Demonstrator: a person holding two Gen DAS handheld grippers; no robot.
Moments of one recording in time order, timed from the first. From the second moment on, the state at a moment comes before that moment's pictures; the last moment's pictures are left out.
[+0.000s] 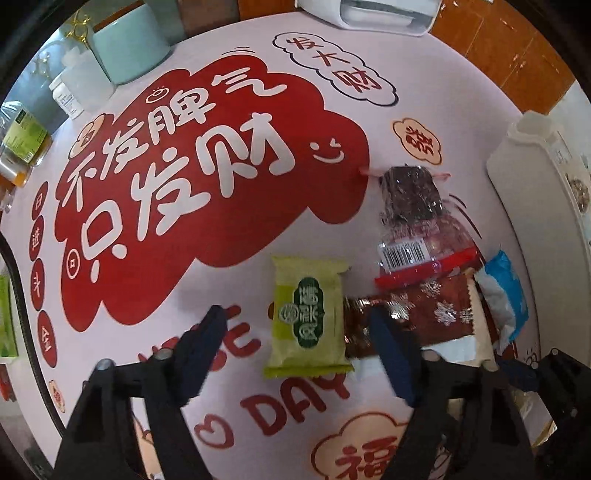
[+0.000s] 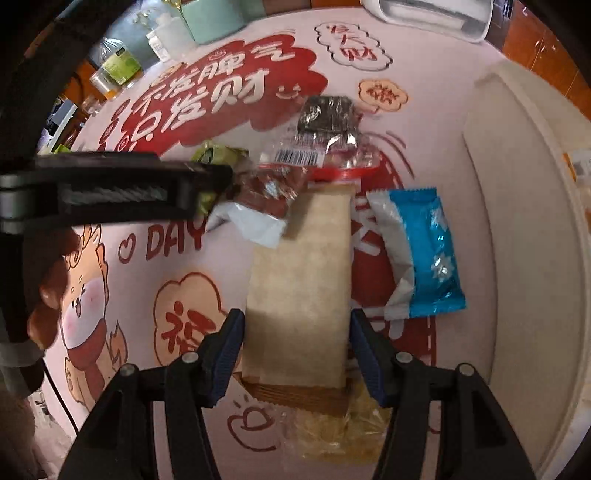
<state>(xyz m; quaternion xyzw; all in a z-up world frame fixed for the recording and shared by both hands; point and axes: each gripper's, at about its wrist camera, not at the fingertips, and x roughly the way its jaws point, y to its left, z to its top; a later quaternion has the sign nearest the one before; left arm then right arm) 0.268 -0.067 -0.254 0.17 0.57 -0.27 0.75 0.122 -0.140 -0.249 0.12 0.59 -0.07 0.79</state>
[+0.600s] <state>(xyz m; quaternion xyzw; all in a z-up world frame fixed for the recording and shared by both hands) 0.230 -0.026 -0.245 0.13 0.56 -0.25 0.78 0.122 -0.151 -0.247 0.13 0.57 -0.08 0.81</state>
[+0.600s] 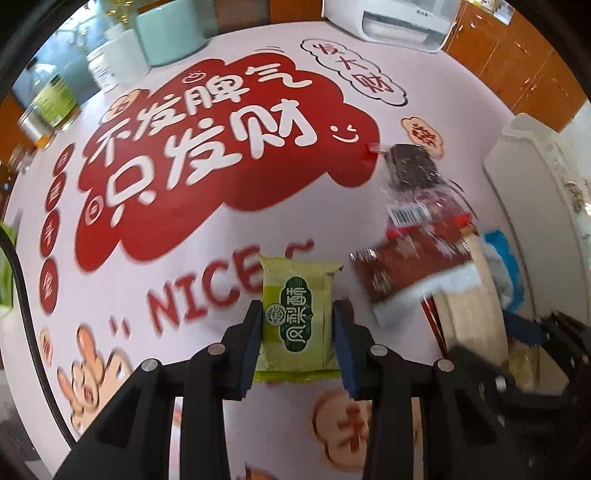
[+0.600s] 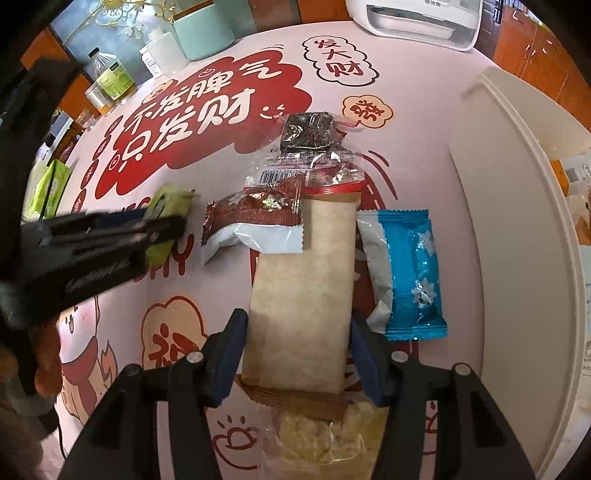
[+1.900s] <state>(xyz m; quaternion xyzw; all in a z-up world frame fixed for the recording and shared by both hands) 0.067 -0.125 -0.081 0.10 0.47 -0.31 0.82 -0.015 -0.242 -0.089 0.12 0.43 -0.02 0.90</state>
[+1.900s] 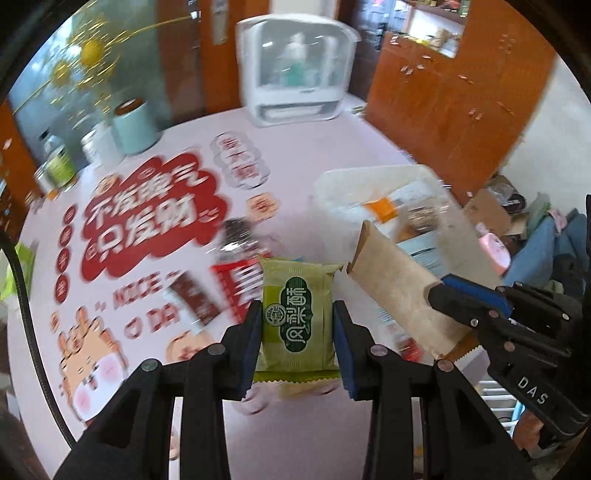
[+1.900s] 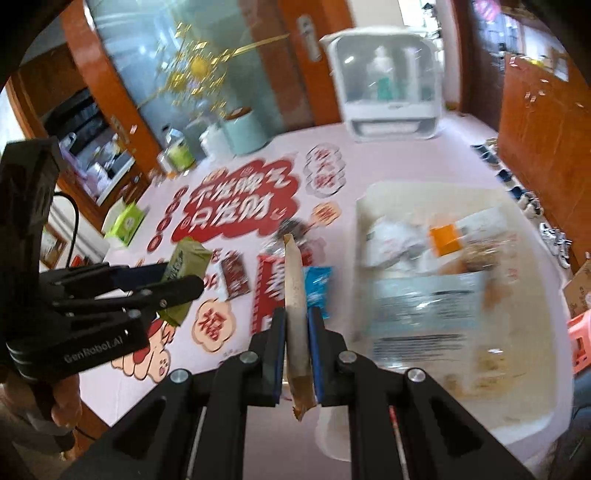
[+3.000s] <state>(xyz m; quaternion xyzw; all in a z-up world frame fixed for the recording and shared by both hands) 0.024 -0.219 -0.086 0.10 0.50 -0.29 0.81 -0.070 -0.366 -0.091 0.17 0.43 -0.11 0.88</state>
